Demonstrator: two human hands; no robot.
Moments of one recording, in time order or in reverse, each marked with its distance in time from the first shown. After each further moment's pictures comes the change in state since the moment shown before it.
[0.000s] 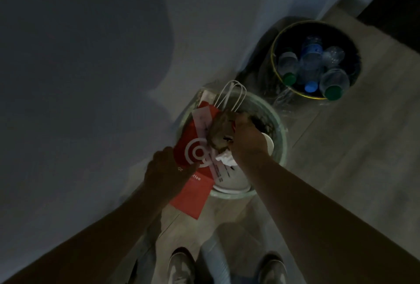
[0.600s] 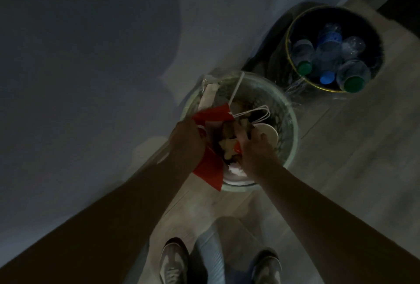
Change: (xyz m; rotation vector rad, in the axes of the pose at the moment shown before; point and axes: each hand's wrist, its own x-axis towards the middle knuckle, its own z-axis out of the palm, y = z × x) left_hand 0.045 0.033 0.031 0.021 0.108 0.072; right_hand -0.009 0.049 0.036 -0.305 -0.064 -0.246
